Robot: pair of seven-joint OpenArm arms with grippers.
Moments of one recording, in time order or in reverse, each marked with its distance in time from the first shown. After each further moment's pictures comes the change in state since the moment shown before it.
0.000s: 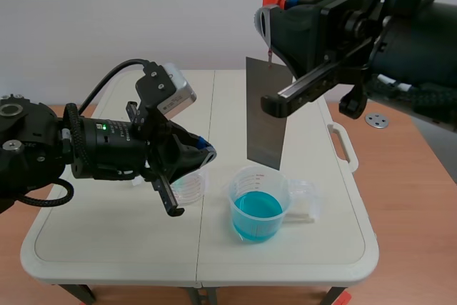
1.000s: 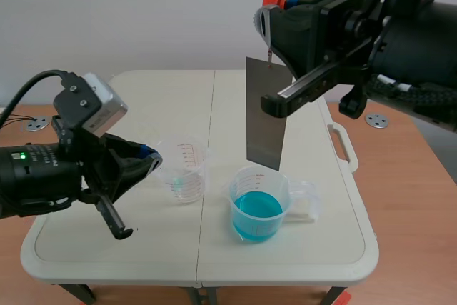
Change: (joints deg) left arm 18.6 -10.2 -10.7 13.4 0.1 11.6 -5.7; right arm 0.0 0.0 0.0 0.0 0.0 0.0 0.0
